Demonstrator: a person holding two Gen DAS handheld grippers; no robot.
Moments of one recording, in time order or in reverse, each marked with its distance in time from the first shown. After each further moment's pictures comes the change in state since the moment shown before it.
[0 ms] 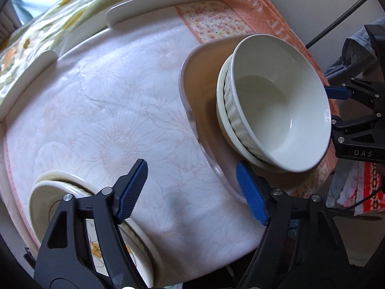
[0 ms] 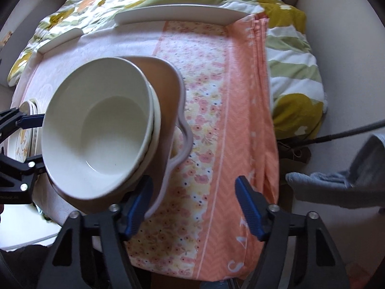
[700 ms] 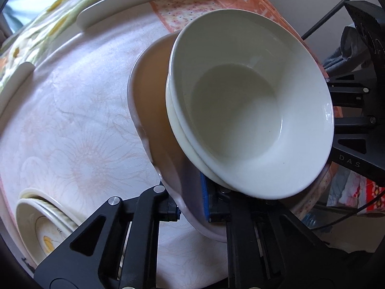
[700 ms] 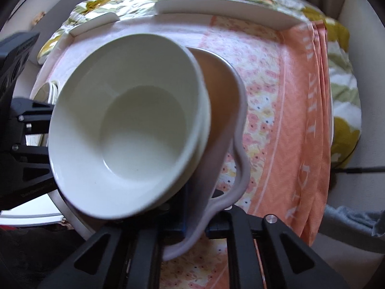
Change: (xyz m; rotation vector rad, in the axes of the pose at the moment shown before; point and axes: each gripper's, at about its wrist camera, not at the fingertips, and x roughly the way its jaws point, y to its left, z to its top) left arm 0.025 -0.023 0.009 0.048 -0.001 -0.024; right arm 0.024 0.016 0.009 -0.153 -0.042 0.150
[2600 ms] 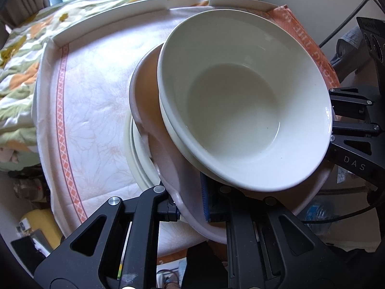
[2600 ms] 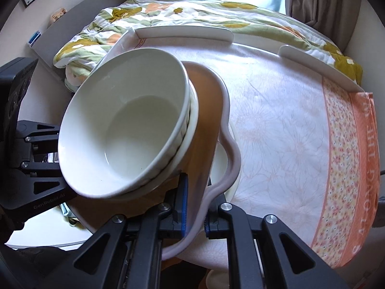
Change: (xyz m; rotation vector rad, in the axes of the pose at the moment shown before) left arm -0.109 0.162 -0.210 -0.190 -0.120 0.049; right arm -0.002 0.257 0.029 0.015 -0.132 -0.017
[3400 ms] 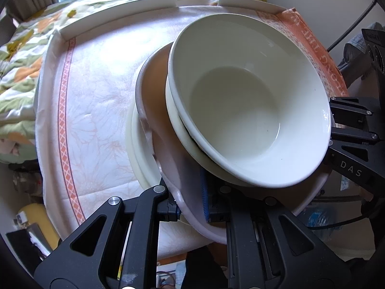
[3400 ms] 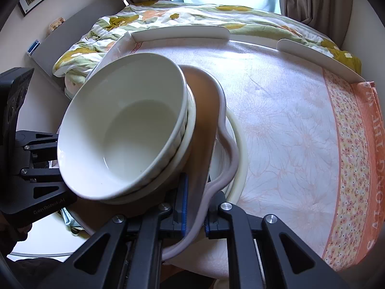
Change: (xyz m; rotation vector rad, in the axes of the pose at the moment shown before) left arm 0.007 0.008 -0.005 -0.046 -0.015 0.024; right arm 0.010 -0.002 -0.010 0.032 -0.046 0.012
